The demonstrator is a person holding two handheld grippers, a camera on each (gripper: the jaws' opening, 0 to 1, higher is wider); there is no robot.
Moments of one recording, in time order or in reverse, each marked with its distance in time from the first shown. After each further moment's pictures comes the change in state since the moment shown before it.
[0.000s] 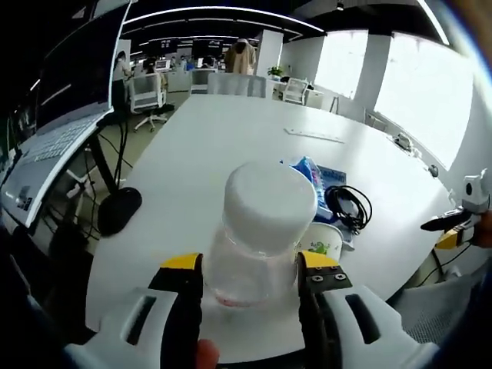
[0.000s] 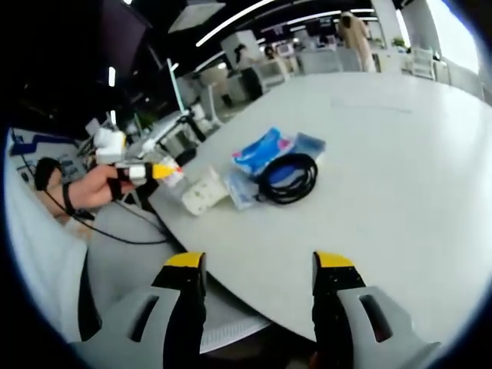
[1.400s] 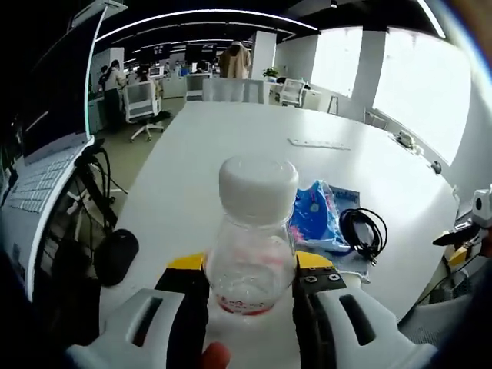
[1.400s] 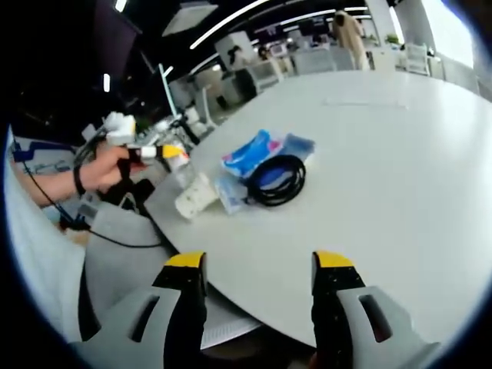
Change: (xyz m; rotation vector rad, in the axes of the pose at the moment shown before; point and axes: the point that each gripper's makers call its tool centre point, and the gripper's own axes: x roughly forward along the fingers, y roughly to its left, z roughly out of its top) left arm 0.045 0.011 0.064 0.058 -0.018 0.004; right arm -0.004 -0.017 0.003 0.034 -0.007 -0.019
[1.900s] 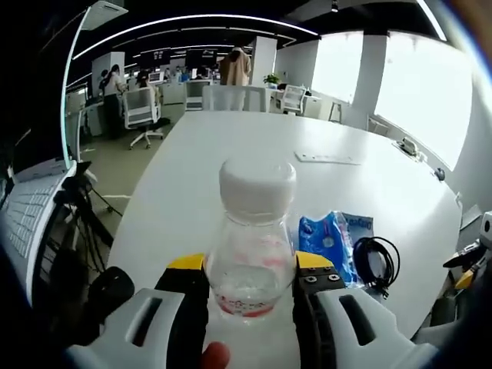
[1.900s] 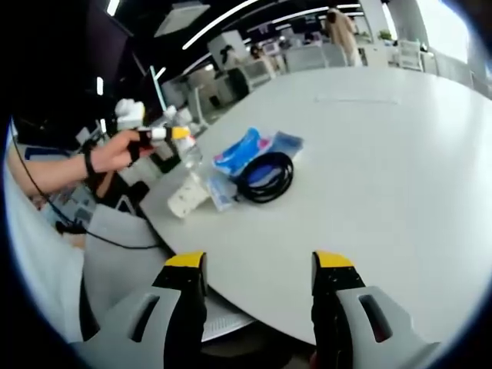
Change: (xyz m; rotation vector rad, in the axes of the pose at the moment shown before) left arm 0.040 0.005 0.046 -0.010 -0.039 0.000; right arm -0.007 -0.013 -0.003 0.027 0.010 -0.031
